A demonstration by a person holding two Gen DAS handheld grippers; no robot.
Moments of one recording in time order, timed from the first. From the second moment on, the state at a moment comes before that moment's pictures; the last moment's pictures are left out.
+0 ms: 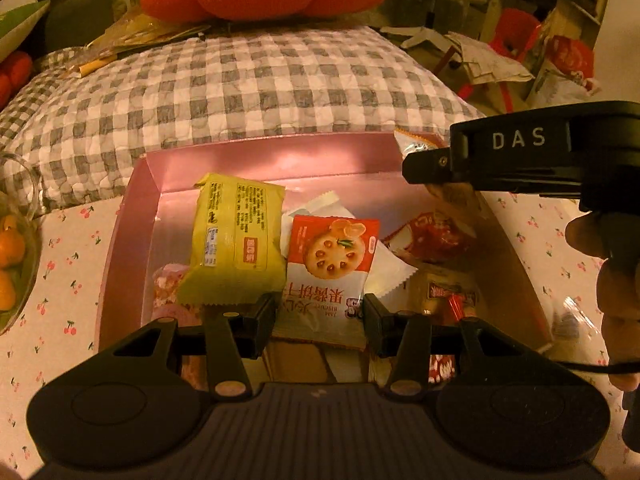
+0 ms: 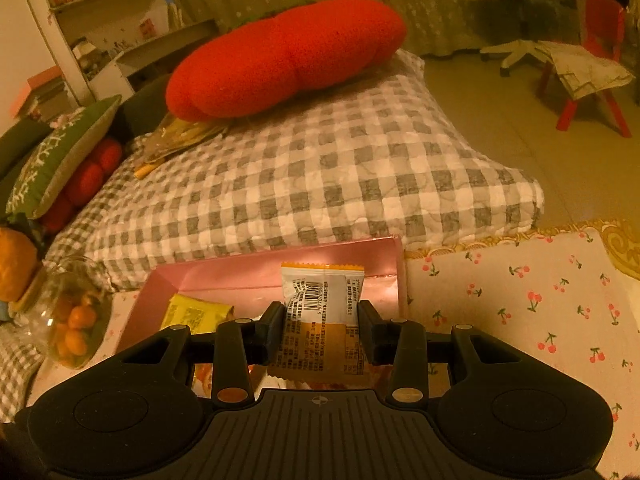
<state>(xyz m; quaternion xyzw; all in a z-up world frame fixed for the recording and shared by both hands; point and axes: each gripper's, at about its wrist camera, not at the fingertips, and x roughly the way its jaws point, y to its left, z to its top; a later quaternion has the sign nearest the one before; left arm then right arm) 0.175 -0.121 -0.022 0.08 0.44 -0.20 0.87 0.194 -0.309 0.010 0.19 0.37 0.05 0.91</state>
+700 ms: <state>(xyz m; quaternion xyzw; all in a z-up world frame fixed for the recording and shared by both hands) 0.168 -0.112 -0.008 0.06 0.41 -0.20 0.88 0.190 -0.303 0.021 0.15 0.38 0.03 0.91</state>
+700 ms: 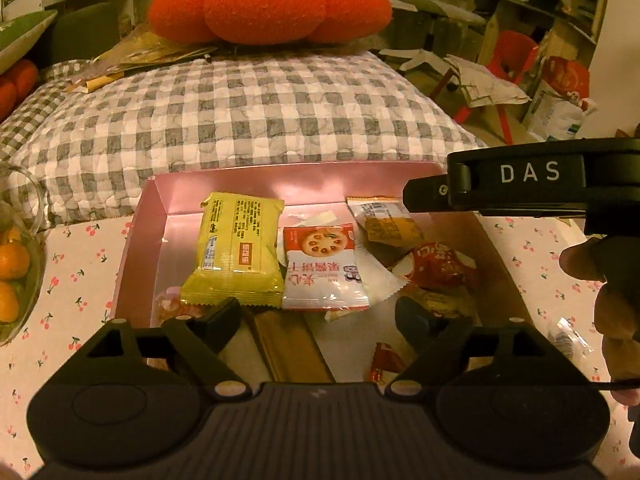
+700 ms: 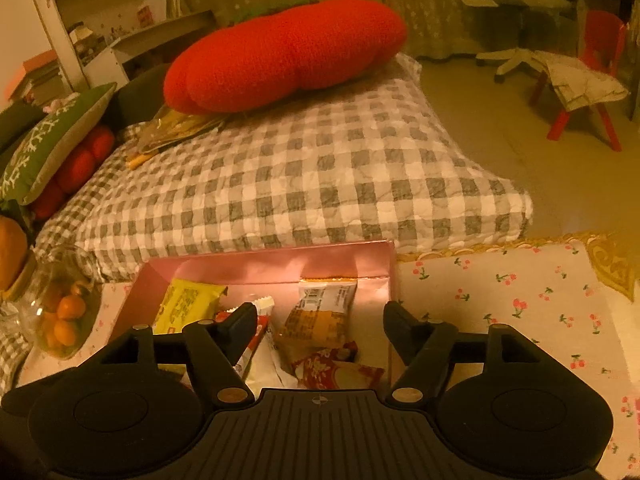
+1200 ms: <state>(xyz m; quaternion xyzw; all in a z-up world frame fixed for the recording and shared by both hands) 0.144 -0.097 0.007 0.08 0.41 -0.20 0.89 0.144 -0.311 0.052 0.14 0.36 0.02 0.92</state>
